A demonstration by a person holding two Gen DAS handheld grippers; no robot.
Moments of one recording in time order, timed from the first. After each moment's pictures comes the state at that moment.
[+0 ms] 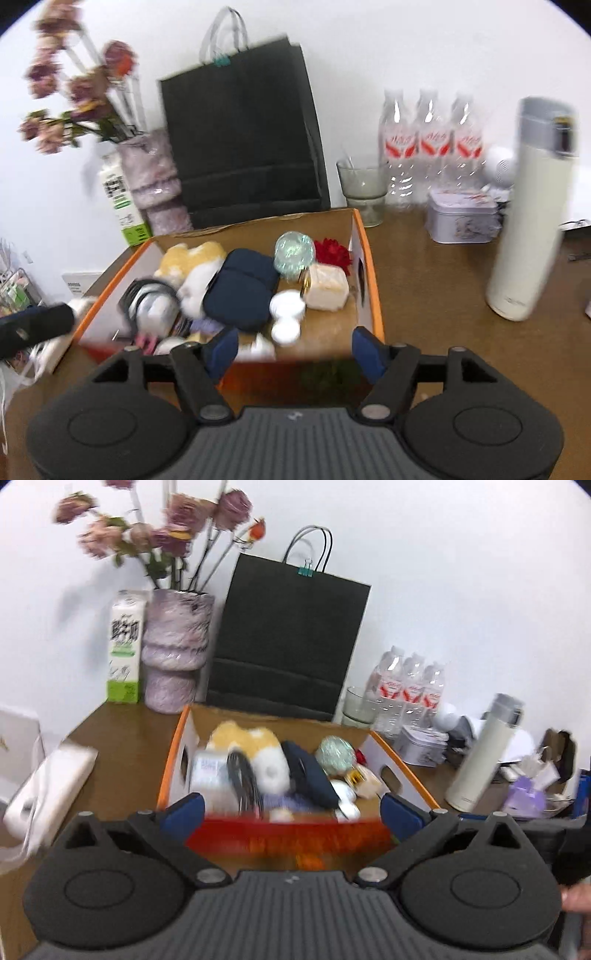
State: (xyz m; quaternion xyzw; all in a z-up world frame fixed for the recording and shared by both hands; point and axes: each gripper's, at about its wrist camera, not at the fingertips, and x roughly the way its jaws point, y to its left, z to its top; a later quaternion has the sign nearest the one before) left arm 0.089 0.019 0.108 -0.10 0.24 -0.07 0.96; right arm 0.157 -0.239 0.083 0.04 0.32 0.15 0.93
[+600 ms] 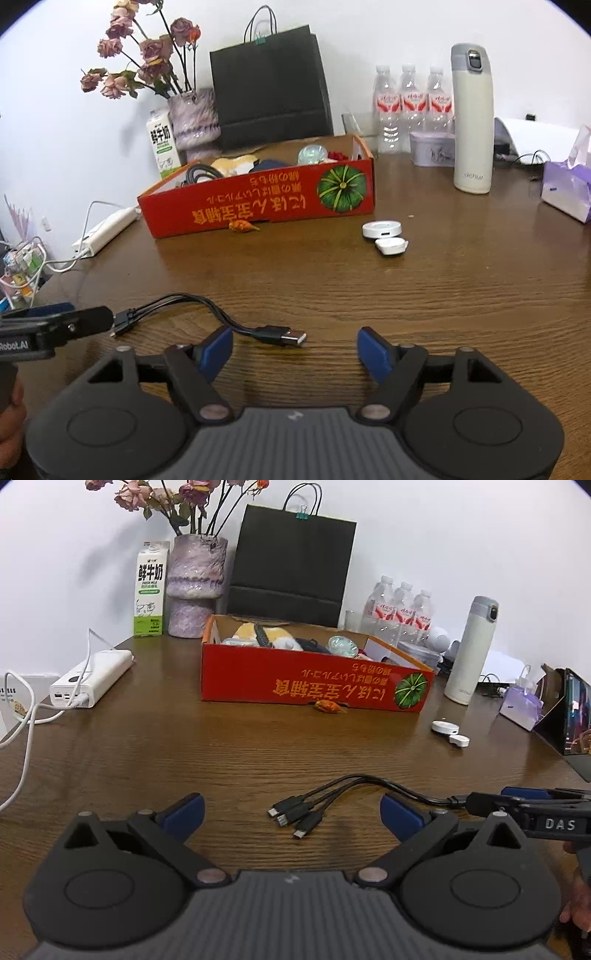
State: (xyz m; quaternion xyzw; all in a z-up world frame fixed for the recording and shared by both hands) left arm -0.022 0.021 0.013 -0.06 0.27 -0.07 0.96; right arm -0.010 -0.250 0.011 0.04 0.30 0.15 0.94
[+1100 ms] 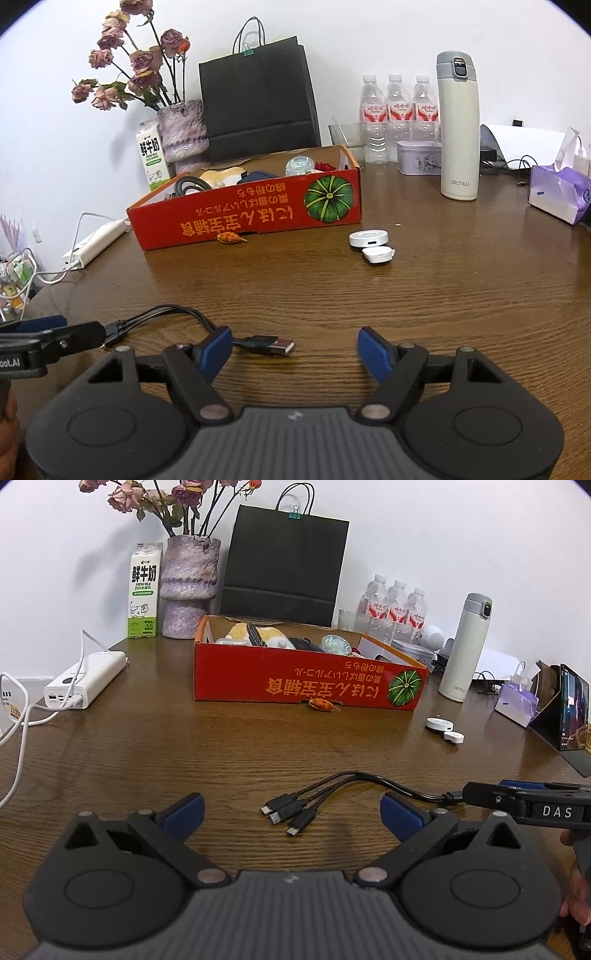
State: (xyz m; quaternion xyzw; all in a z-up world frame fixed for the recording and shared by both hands) left arm -0.021 0.020 0.011 -0.05 0.28 -0.08 0.96; right arm -0.008 -0.253 0.008 0.05 0.30 0.14 0.94
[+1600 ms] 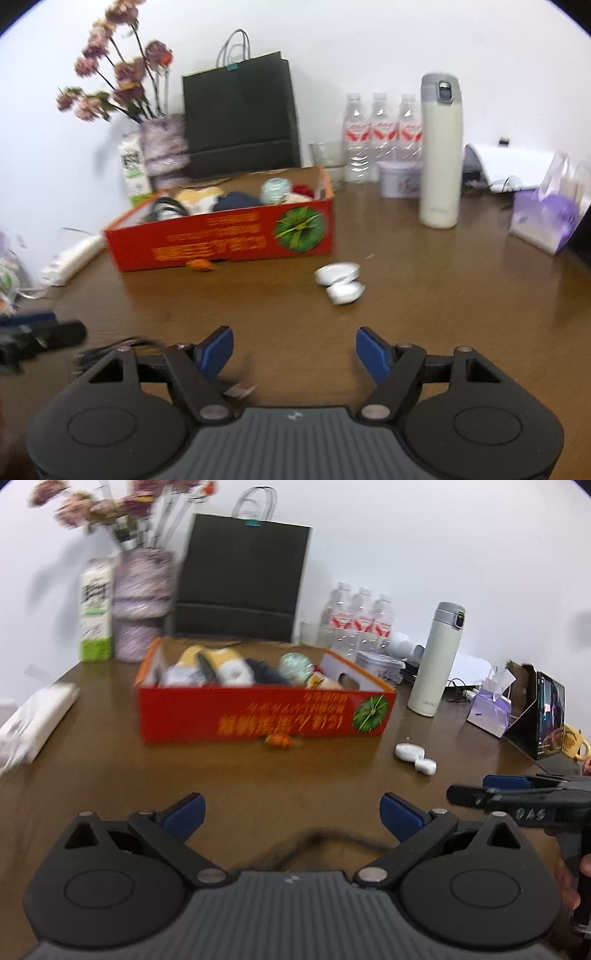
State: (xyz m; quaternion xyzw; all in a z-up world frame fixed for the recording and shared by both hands) left arm 0.037 -0.002 0.038 -0.04 0.26 -0.14 0.95; right arm 0.029 -0.269 0.029 0.01 0.29 0.10 0.95
